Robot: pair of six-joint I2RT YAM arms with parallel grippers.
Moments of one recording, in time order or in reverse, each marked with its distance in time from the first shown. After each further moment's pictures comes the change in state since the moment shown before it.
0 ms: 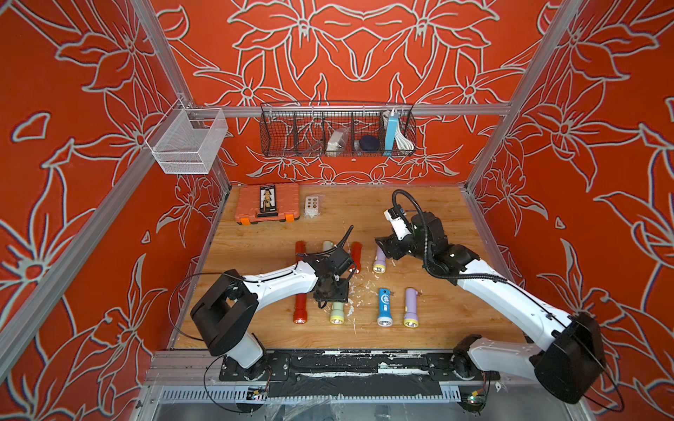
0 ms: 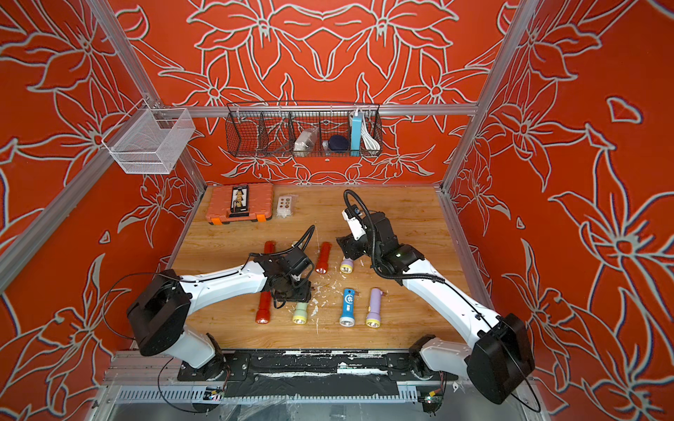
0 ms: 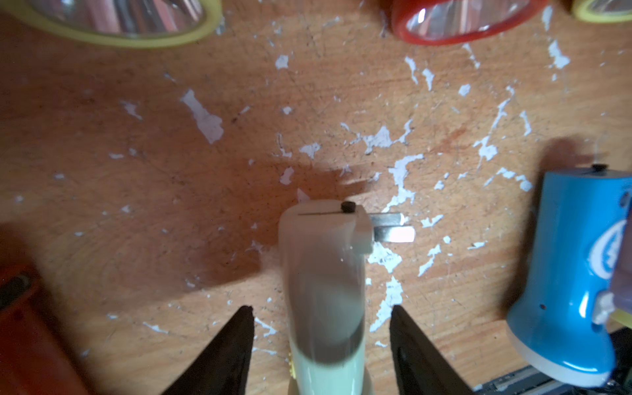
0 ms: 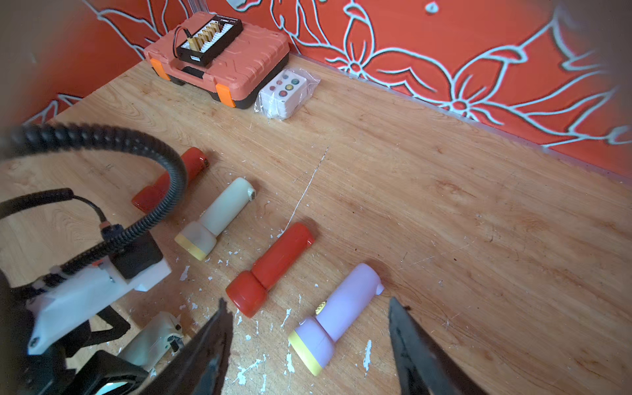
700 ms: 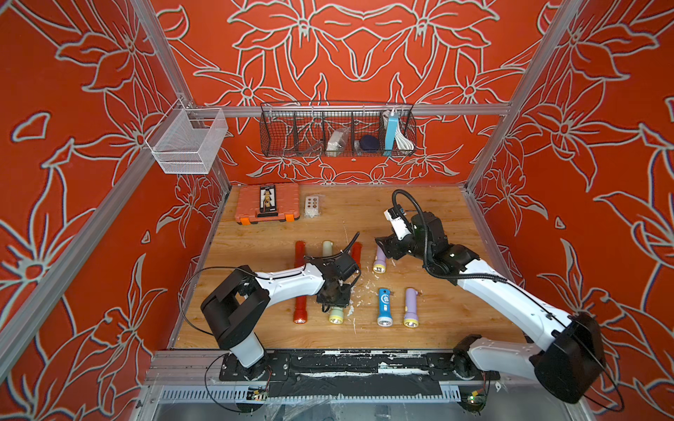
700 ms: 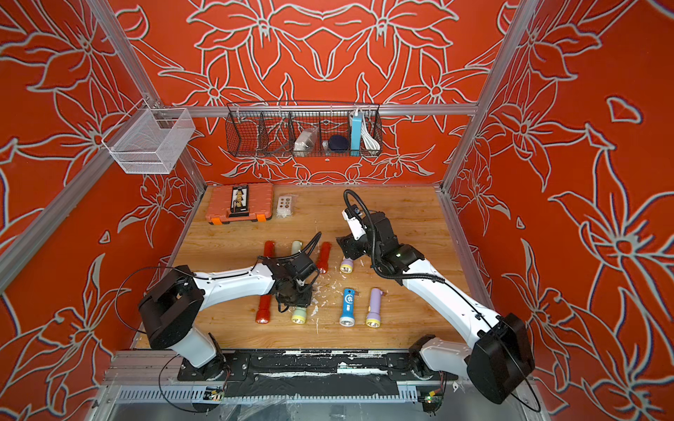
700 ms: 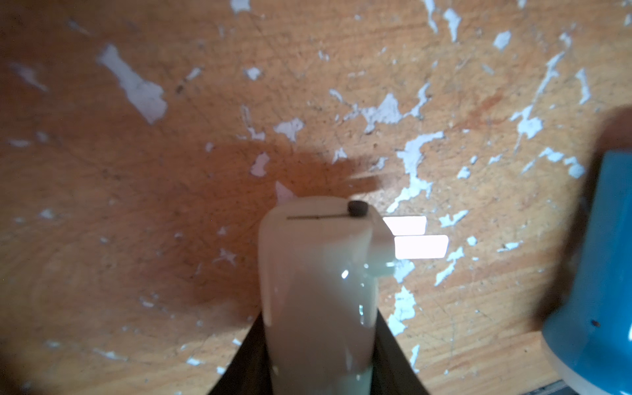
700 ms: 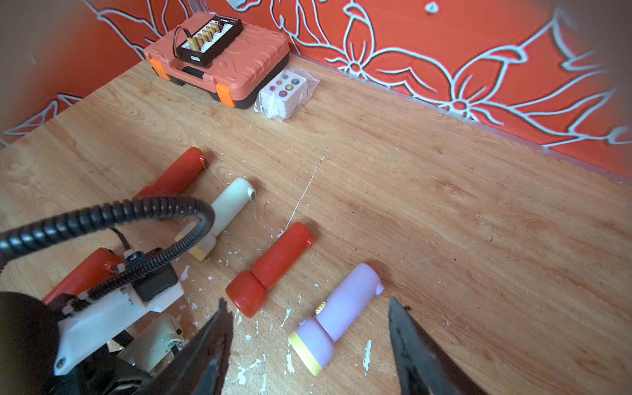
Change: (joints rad) left arm -0.032 0.026 -0.006 0.014 -0.019 0.005; right arm 0.000 0.000 0.000 0.000 0.000 0.000
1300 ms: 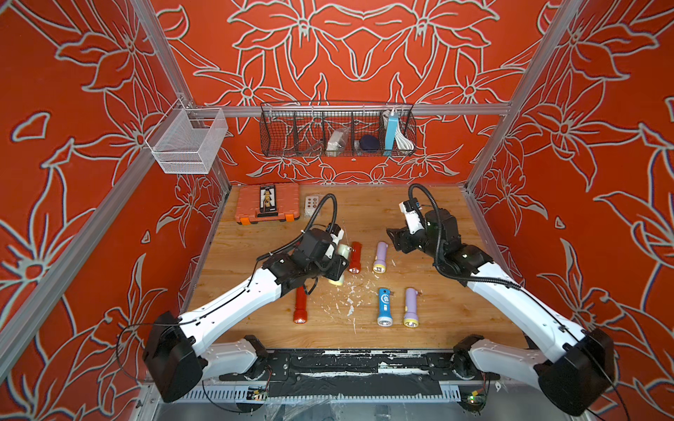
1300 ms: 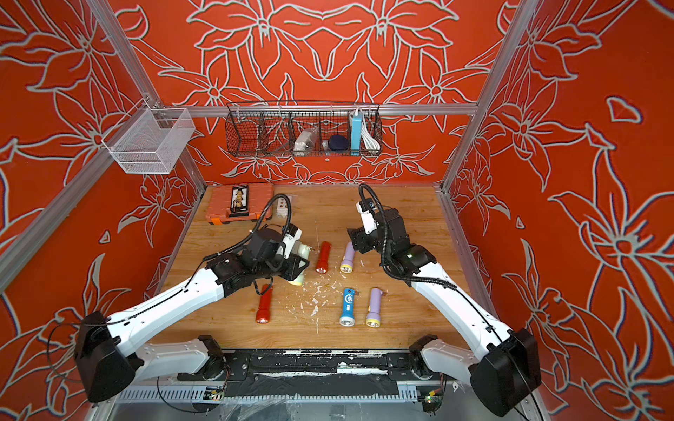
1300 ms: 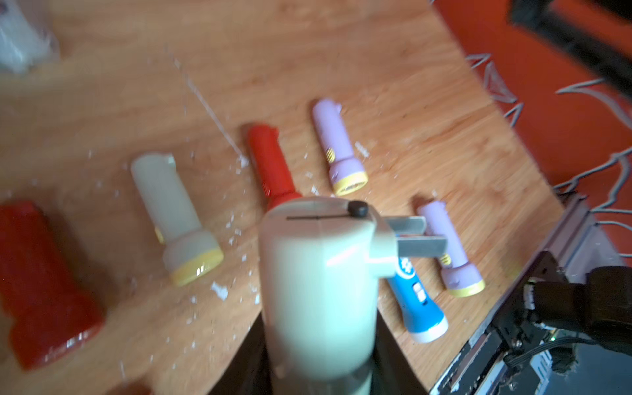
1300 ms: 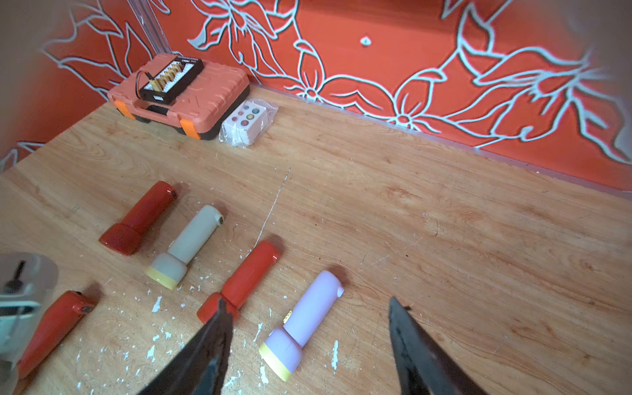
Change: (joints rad) left arm 0.137 -0.444 -0.011 0.243 0.037 0.407; right arm -0.079 -0.078 0.007 0.002 0.042 0.035
